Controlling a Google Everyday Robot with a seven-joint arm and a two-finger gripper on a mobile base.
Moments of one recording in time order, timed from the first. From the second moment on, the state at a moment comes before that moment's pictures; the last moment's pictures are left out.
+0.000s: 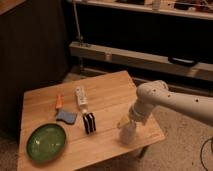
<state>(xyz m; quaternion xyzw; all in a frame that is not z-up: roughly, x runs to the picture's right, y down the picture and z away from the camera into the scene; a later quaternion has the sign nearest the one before) 0.134 0.184 0.746 -0.35 0.15 0.60 0.70</state>
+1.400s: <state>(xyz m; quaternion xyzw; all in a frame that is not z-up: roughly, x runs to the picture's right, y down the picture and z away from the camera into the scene) 0.134 0.184 0.746 -0.35 0.15 0.60 0.70</state>
